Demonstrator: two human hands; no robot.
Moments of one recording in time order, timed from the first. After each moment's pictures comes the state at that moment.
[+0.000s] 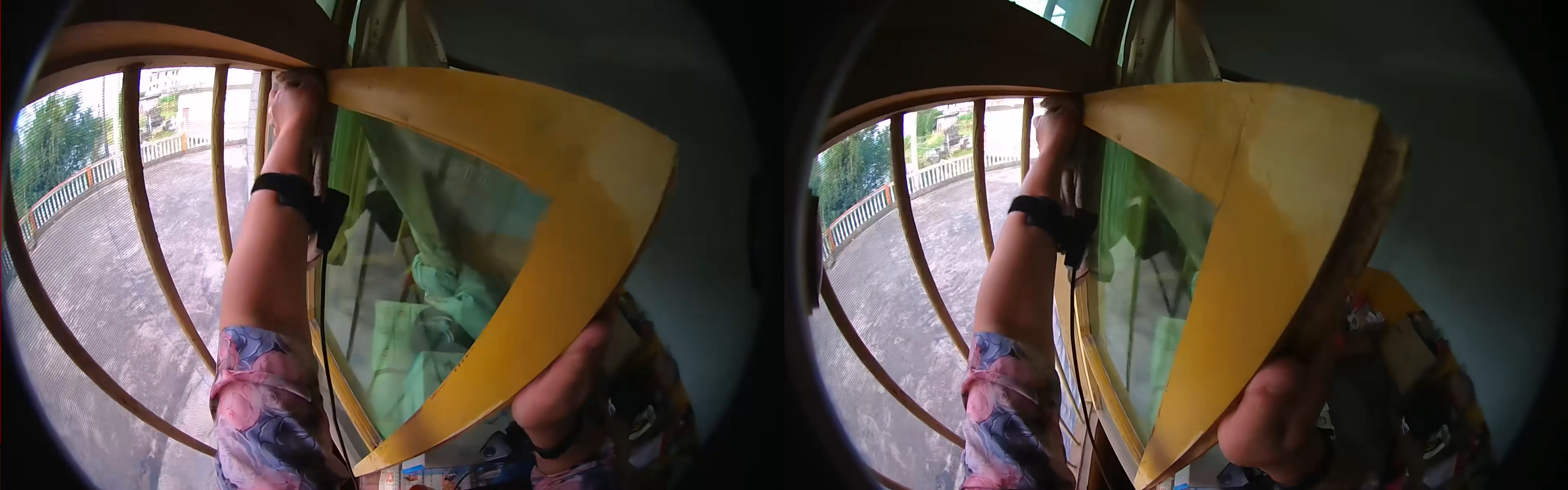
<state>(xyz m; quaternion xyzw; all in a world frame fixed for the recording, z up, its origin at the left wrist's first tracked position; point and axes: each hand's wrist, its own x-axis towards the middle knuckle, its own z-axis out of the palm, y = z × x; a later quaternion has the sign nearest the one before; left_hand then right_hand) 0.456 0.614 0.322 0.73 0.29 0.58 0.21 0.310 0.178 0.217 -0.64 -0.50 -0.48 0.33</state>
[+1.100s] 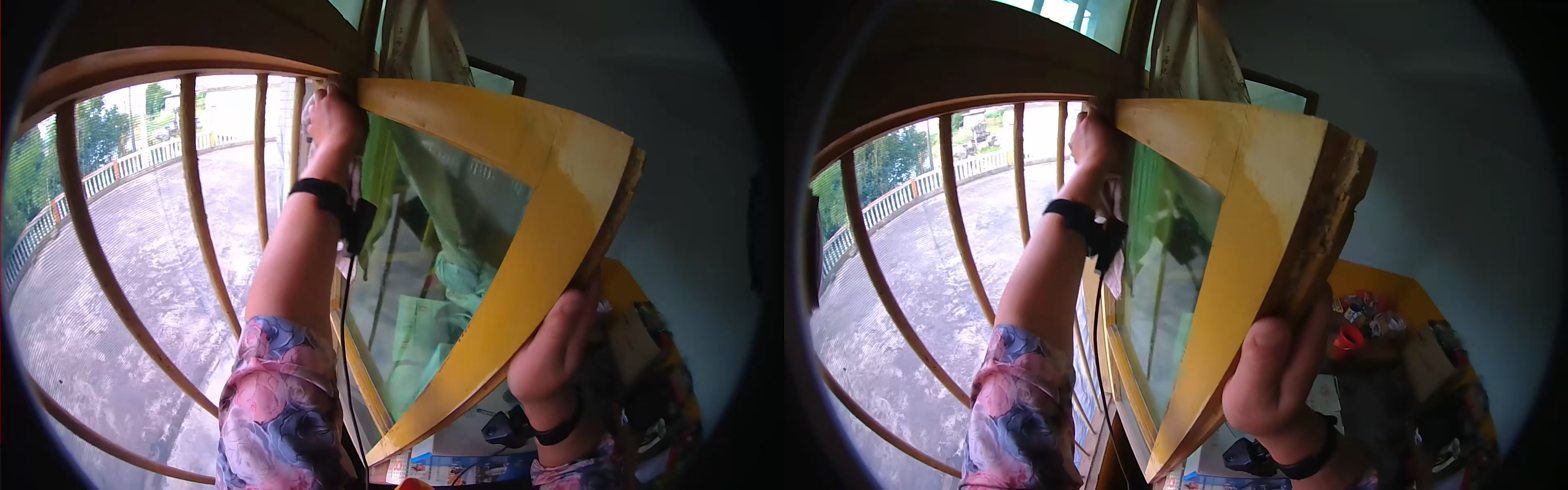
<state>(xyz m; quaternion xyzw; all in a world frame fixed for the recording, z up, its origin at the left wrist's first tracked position) 0.406 0.517 0.304 0.71 0.29 0.62 0.18 0.309 0.195 0.224 -0.51 -0.54 -0.26 0.61</state>
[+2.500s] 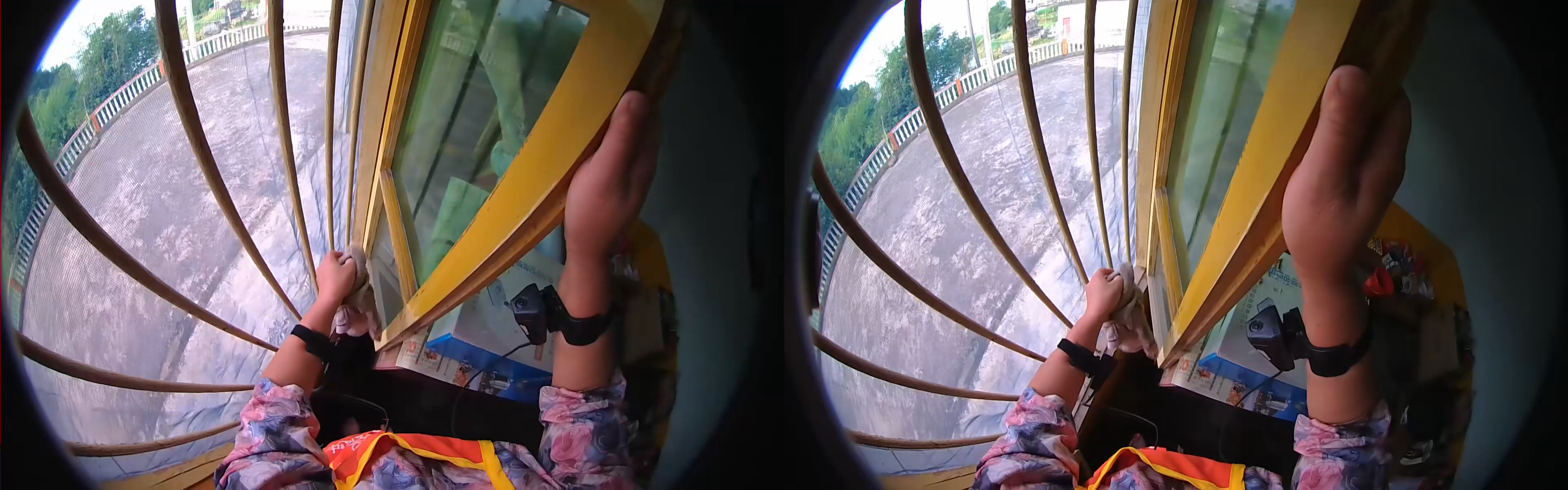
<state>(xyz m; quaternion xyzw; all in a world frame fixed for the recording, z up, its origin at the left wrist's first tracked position) 0.197 0.381 -0.109 0.71 0.51 0.29 0.39 0.298 0.212 0.232 -0.48 -0.51 -0.36 0.62</state>
